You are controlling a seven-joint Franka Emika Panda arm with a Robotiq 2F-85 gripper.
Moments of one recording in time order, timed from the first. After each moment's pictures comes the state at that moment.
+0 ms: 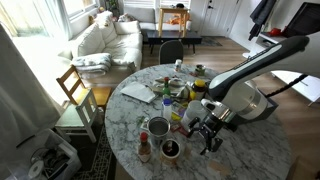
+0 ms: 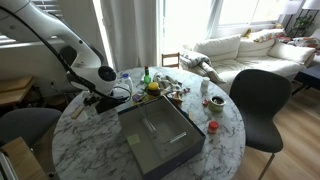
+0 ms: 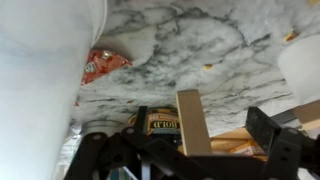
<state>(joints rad) 0.03 0.32 0.03 -2.36 1.14 2.41 -2.31</state>
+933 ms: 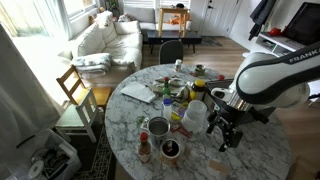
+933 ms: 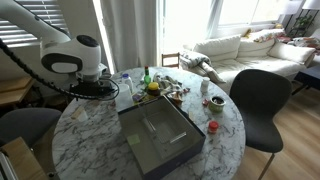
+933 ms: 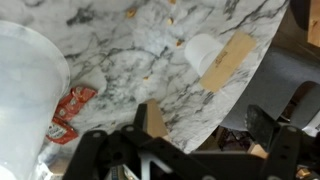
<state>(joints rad) 0.04 -0.01 0.03 -2.52 0.59 2.38 -1.44</state>
